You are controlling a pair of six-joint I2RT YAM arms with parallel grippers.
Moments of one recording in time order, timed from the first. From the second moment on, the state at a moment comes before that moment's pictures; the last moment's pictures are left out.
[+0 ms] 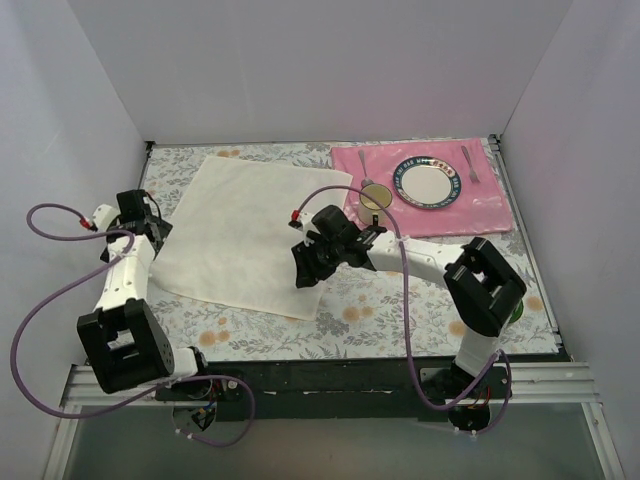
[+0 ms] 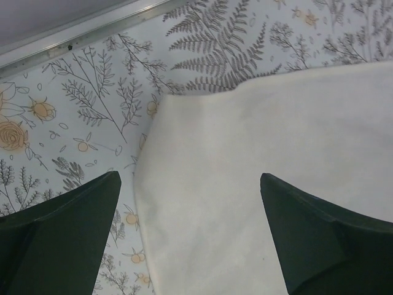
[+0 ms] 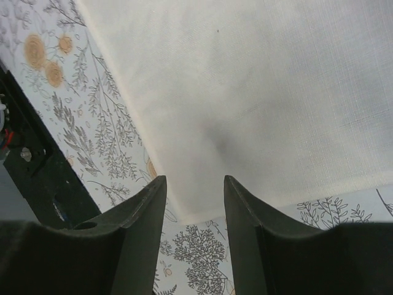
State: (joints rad) left arm 0.28 1.32 0.97 -0.60 -0.43 -0.80; right arm 0.89 1.78 1.17 -0.25 -0.37 0.26
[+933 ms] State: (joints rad) left arm 0.45 1.52 0.86 -0.36 -0.25 -0.72; right arm 0.89 1.65 1.10 -0.23 -0.40 0.26
